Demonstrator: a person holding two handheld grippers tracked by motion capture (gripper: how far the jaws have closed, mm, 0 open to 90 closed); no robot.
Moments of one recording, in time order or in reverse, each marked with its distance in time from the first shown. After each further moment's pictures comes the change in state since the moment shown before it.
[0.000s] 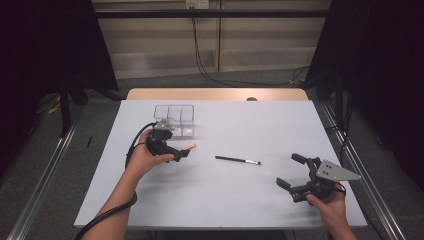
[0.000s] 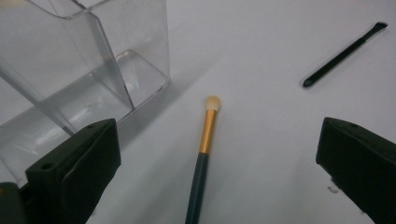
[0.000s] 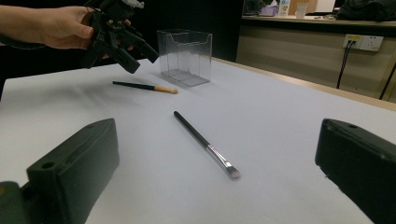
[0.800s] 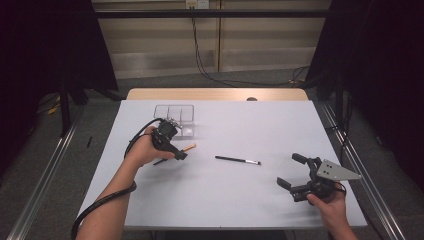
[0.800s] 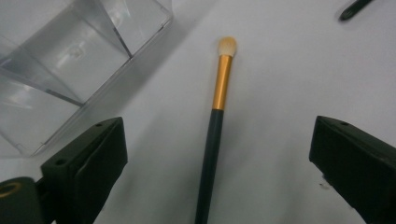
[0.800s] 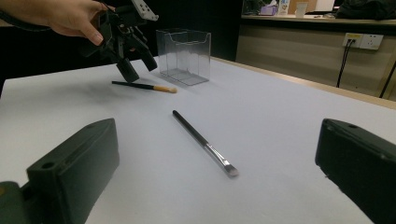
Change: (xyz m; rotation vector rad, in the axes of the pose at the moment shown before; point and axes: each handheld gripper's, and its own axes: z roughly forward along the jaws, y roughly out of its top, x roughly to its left) left arm 0.008 0.019 0.014 0.335 -0.008 0.005; right arm -0.002 -0.001 0.000 0.000 0.000 0.008
